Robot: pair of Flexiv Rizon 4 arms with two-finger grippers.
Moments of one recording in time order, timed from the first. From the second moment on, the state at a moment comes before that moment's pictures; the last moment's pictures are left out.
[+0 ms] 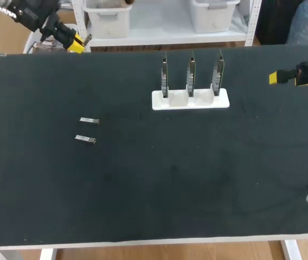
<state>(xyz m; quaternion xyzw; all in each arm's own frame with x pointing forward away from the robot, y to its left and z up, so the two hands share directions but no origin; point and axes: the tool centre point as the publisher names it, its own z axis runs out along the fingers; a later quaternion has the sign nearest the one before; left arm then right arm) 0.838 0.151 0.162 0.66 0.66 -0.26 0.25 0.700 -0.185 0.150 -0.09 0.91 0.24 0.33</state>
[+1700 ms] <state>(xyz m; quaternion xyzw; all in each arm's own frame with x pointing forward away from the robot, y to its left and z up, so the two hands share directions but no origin) 0.828 0.030 0.204 0.56 0.57 -0.43 0.43 0.700 -0.185 0.150 -0.09 0.91 0.24 0.33</state>
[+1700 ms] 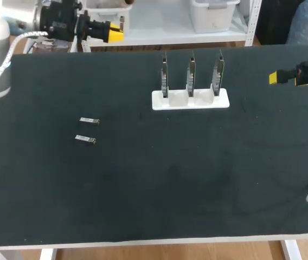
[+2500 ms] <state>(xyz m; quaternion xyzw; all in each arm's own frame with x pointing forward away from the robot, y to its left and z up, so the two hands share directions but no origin) 0.833 -0.026 0.202 0.51 0.57 -0.44 0.46 0.700 -0.185 0.150 -0.09 0.91 0.24 0.33</state>
